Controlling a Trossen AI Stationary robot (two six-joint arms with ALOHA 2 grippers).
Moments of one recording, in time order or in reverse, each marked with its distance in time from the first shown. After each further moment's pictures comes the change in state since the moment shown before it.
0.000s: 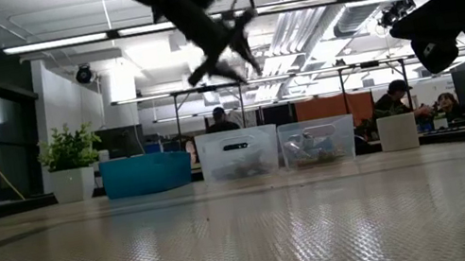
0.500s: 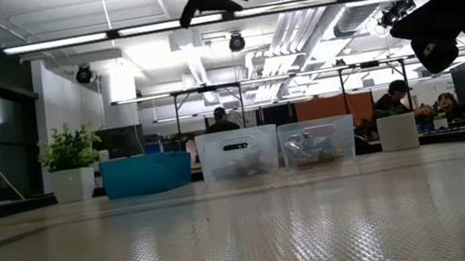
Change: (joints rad) left arm -0.086 -0.227 0.002 0.093 -0.059 0.250; right arm 0.000 0.000 0.000 0.000 0.000 0.000
